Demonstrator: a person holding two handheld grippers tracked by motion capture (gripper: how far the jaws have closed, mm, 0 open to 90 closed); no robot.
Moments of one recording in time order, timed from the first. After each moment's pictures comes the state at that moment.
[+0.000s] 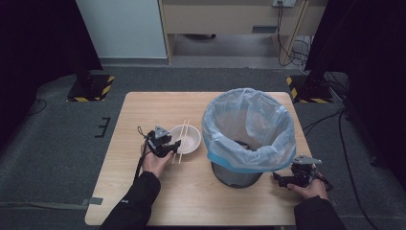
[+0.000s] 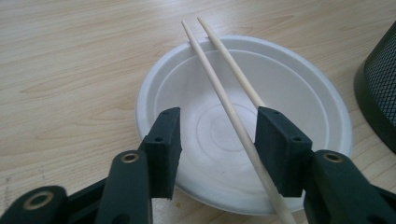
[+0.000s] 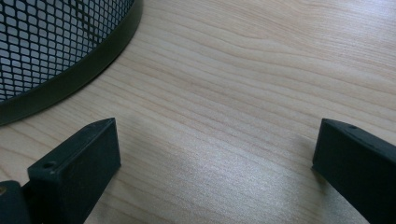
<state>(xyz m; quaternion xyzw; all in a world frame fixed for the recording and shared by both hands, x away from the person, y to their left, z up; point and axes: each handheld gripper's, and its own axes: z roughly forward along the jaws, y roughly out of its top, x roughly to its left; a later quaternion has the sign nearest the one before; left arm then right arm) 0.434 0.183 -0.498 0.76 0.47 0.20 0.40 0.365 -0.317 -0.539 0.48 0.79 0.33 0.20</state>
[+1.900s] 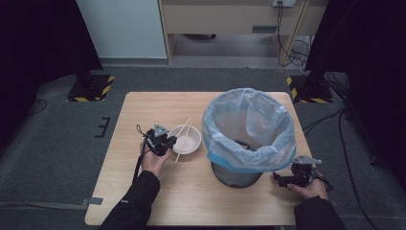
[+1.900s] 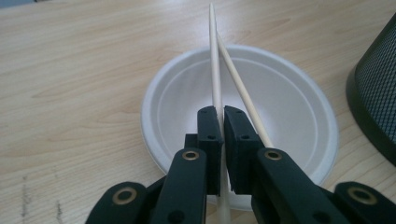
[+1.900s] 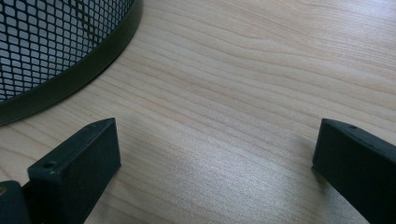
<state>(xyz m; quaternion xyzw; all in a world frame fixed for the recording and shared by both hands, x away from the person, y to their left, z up) 0.429 0.184 -0.479 0.76 0.46 0.21 0.40 0.365 -0.317 -0.539 0.48 0.79 0.33 0.20</state>
